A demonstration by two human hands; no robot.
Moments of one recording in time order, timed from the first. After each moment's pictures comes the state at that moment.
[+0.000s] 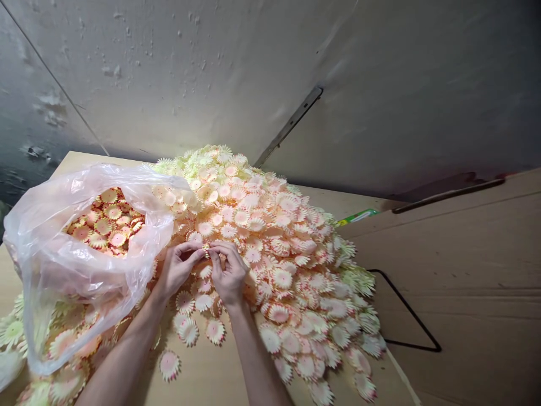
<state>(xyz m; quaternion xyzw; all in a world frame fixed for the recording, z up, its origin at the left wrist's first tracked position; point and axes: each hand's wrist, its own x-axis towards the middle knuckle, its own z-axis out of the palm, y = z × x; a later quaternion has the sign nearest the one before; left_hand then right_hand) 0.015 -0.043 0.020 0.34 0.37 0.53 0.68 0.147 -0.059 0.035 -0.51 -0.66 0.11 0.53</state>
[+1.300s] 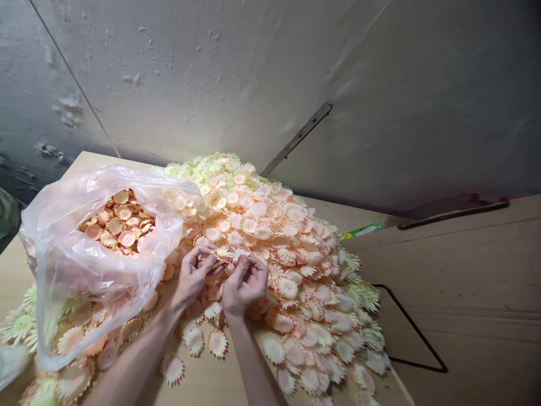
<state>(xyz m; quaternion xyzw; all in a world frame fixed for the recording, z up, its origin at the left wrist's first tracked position) 0.033 -0.056 0.029 0.24 0.31 0.57 0.72 0.128 -0.065 0.024 -0.63 -0.42 0.08 0.65</state>
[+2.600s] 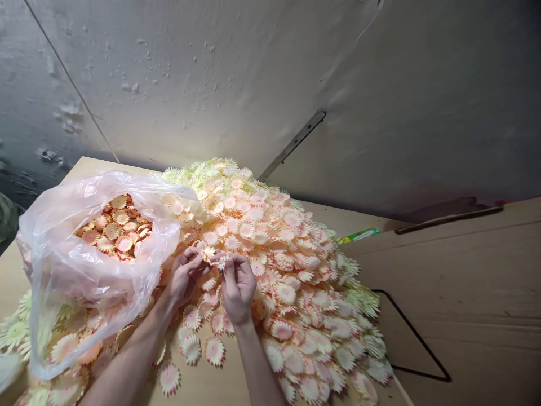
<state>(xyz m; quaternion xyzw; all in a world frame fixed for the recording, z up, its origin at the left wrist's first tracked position) 0.021 -0.046 0.032 0.11 0.28 0.56 0.77 0.132 -0.071 0.051 -0.48 -0.49 0.37 0.62</state>
